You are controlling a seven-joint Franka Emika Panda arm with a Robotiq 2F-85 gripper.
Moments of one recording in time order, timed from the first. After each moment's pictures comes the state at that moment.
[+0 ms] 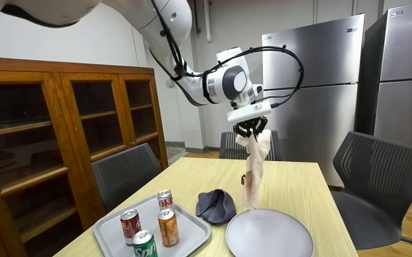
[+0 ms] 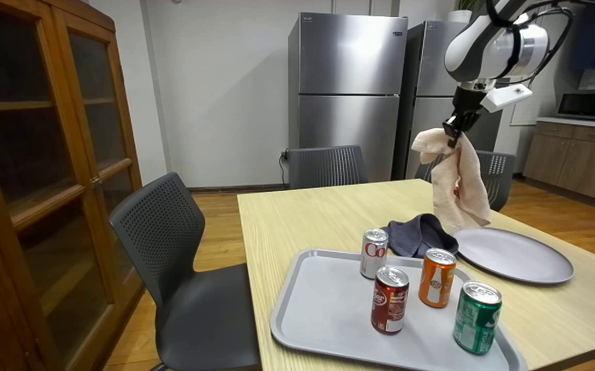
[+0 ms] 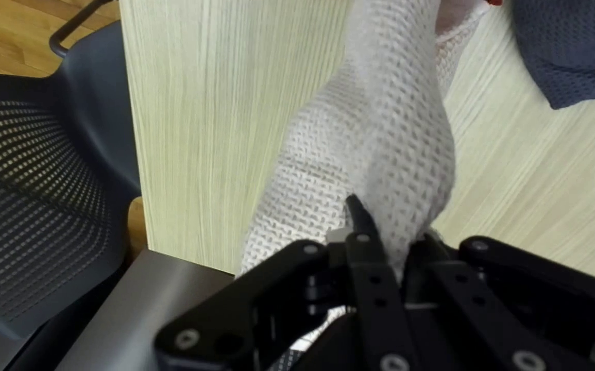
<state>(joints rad) -0.33 0.49 -0.05 -1.73 -0.06 2.62 -0.55</state>
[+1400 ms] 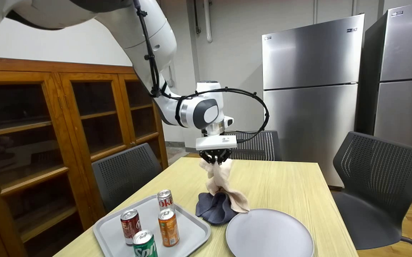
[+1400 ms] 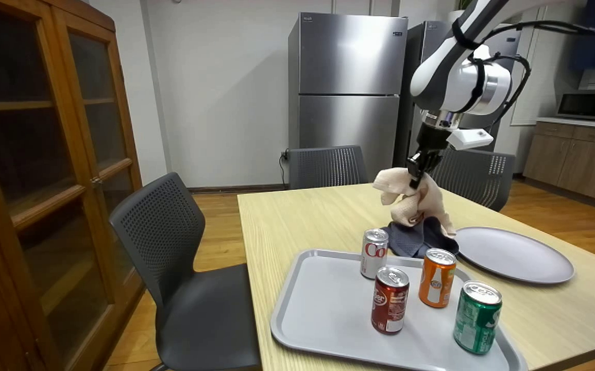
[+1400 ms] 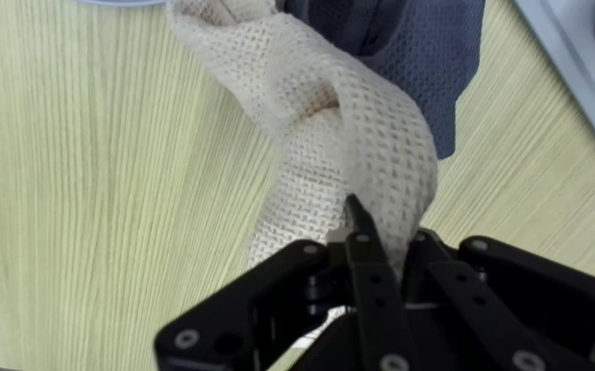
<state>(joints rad) -0.30 0.51 0.09 -1.92 0.09 2.65 -0.64</state>
